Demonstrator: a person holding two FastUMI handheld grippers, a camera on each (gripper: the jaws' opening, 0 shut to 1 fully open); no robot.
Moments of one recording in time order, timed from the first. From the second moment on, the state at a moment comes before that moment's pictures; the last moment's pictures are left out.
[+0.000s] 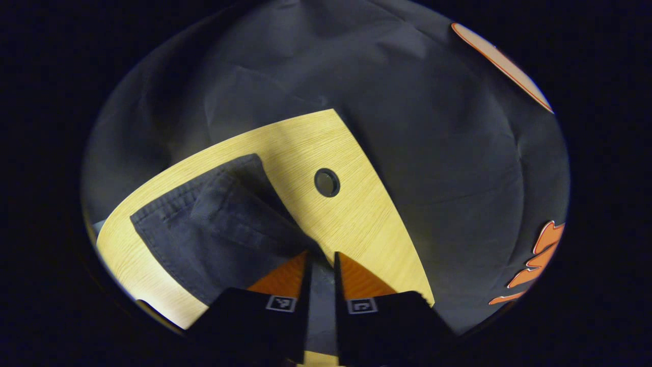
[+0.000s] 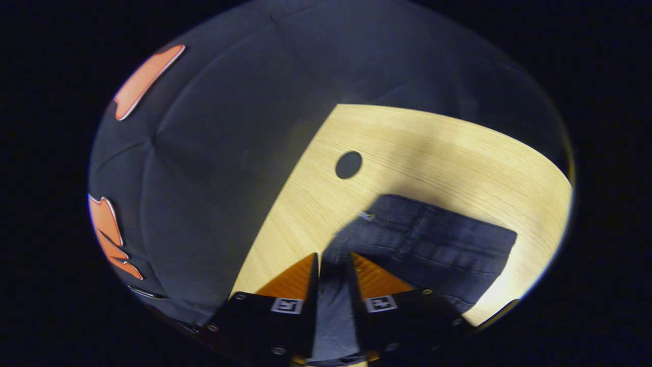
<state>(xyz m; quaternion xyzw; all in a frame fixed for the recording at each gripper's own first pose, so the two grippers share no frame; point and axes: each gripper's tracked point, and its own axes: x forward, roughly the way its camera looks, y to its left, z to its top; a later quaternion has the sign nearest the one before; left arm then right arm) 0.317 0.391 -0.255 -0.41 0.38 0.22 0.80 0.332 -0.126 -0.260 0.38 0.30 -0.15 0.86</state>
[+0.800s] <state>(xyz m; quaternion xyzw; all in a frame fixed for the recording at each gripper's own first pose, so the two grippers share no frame) 0.310 0.377 -0.074 -0.17 0.19 0.10 0.96 0.242 -0.110 -0.086 0.25 0.17 -0.09 0.95</state>
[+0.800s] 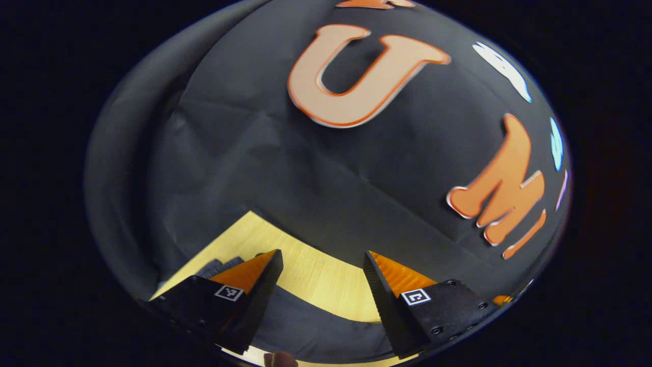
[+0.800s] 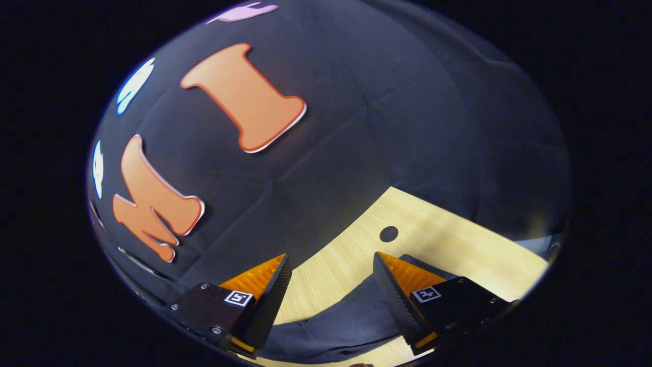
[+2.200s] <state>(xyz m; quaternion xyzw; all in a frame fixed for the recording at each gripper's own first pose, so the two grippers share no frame) 0.159 0.198 -0.049 -0.02 0.09 0.08 0.99 0.160 -0.235 -0.293 0.37 0.29 -0.17 0.87</state>
